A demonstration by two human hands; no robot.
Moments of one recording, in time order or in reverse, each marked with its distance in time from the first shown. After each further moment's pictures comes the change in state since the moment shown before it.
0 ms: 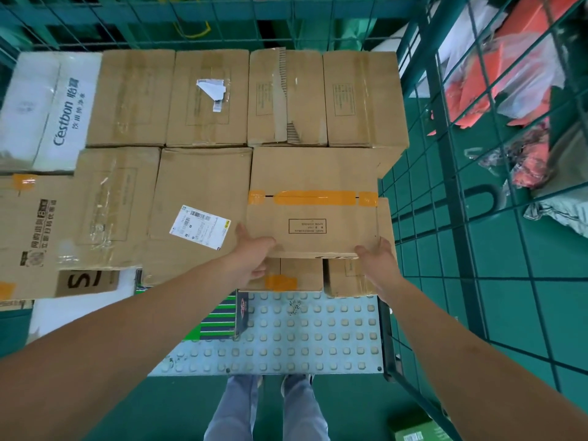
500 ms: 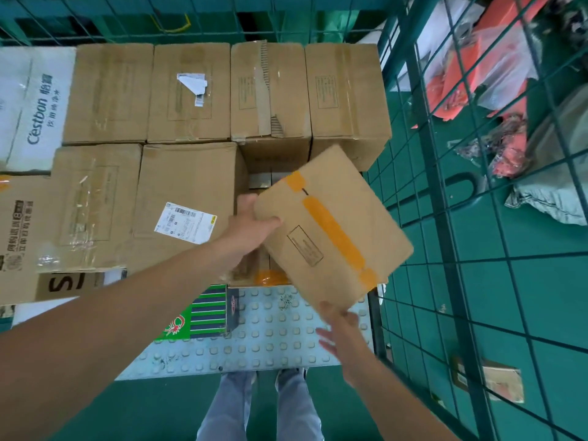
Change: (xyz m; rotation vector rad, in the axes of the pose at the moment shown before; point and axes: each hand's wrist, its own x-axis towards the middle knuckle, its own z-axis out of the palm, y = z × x) left_hand -0.003 0.025 0.006 0.152 -0.031 0.317; right_hand -0.134 0.073 0.028 0.300 -0.255 0.270
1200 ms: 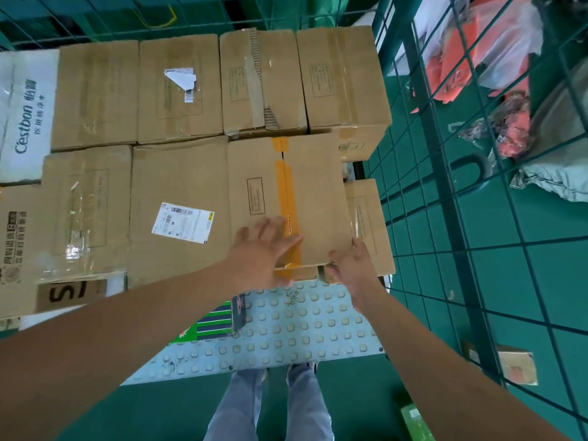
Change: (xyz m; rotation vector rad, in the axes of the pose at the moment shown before) left_hand -0.001 -0.047 0.015 1.340 -0.248 0.530; right_hand 0.055 -0.080 0.001 -0.006 0.128 -0.198
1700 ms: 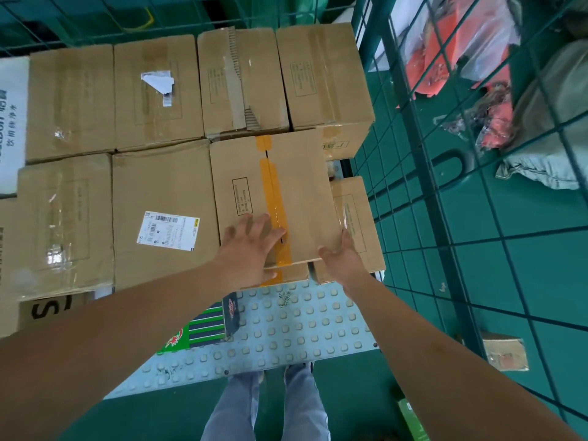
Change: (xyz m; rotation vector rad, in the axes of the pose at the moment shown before) left_hand 0.020 0.001 -0.004 0.058 0.017 -0.060; right_hand 0.021 -0.010 -0.006 -0.314 0.038 -0.060
